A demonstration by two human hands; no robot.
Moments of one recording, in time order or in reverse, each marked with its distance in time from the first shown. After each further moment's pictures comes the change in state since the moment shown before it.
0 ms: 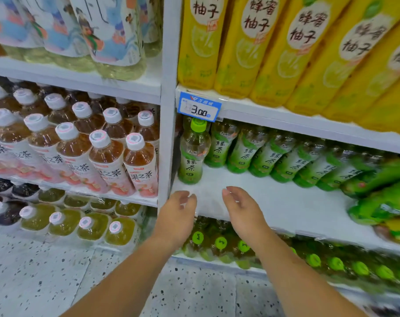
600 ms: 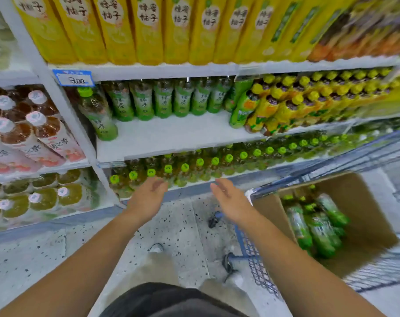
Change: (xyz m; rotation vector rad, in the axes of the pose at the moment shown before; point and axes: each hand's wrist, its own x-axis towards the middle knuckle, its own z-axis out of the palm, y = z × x) left_hand -0.172 0.033 0.039 0.346 -0.456 0.047; right_hand -0.250 0.056 -0.155 0.078 -0.016 0.346
